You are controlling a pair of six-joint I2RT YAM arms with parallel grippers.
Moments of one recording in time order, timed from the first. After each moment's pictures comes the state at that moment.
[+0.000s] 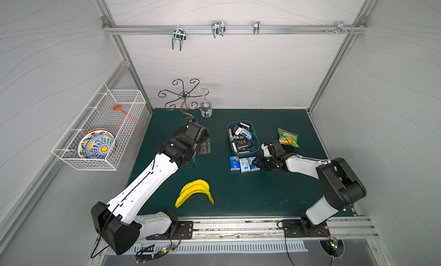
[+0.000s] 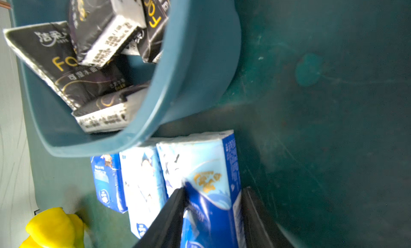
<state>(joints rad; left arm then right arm) -0.55 1.23 1.27 -0.94 -0.36 -0.54 0.47 1.61 0.74 -0.11 -0.30 0.59</state>
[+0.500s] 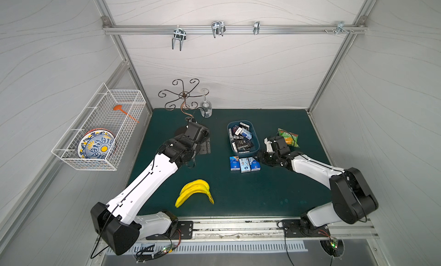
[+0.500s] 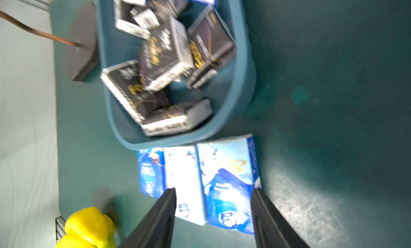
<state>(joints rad) -0.55 1.23 1.27 -0.94 -0.36 -0.54 0.47 1.46 0.79 -0.20 -0.26 0.63</state>
